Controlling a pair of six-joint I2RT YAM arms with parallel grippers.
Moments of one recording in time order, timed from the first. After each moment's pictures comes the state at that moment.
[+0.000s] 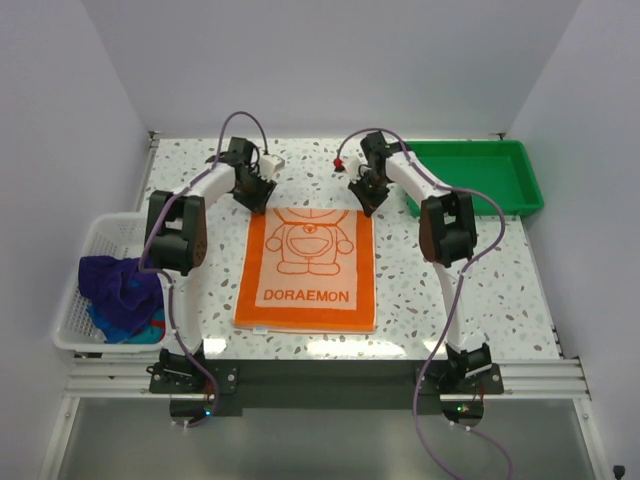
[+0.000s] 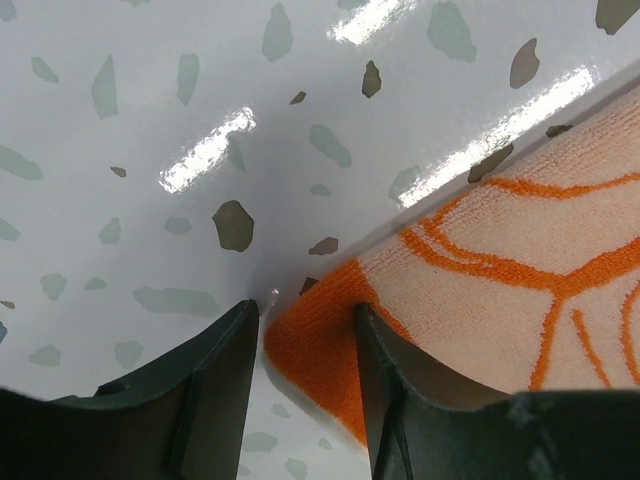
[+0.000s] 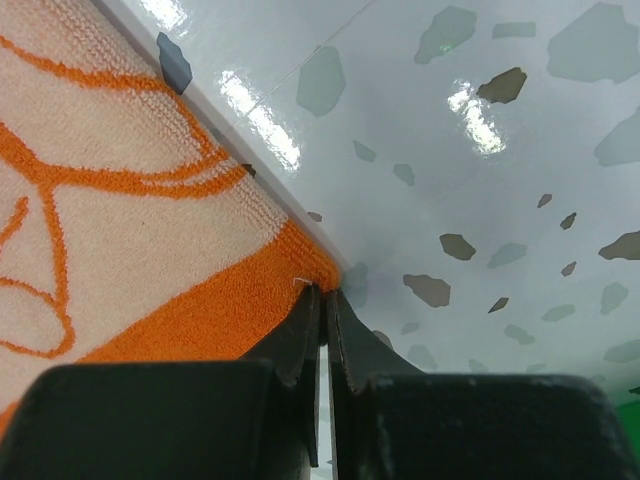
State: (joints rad) left arm -0.18 2.18 1.67 -0.63 0.18 0.40; right arm 0.33 2.42 2.10 -1.02 -0.20 -0.50
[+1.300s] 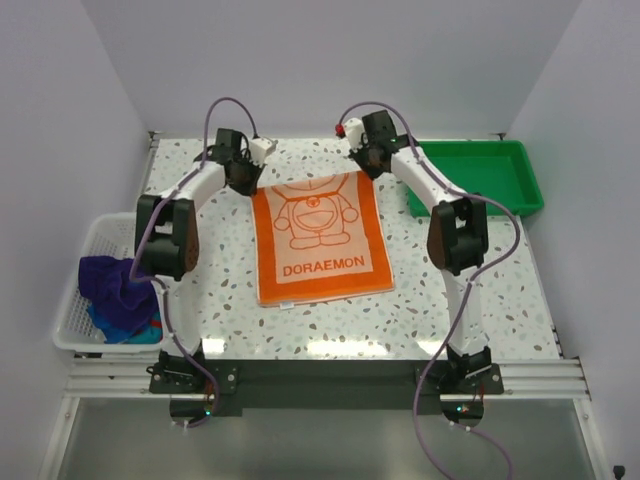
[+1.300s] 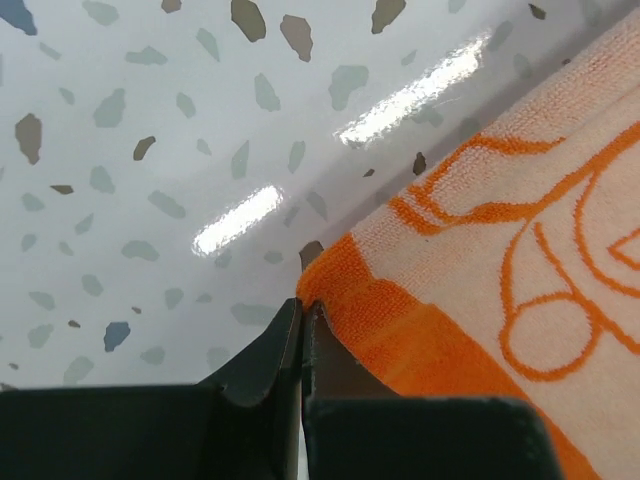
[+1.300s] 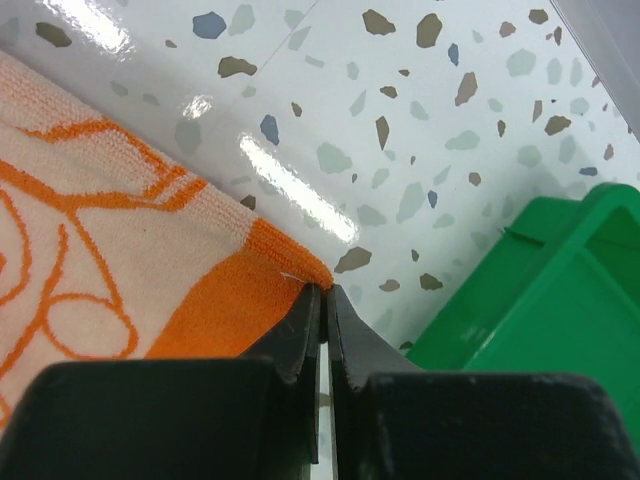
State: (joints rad) left arm -0.14 2.13 1.67 -0.49 0.22 0.38; right arm 0.35 2.28 2.06 -0.68 0.05 -0.45
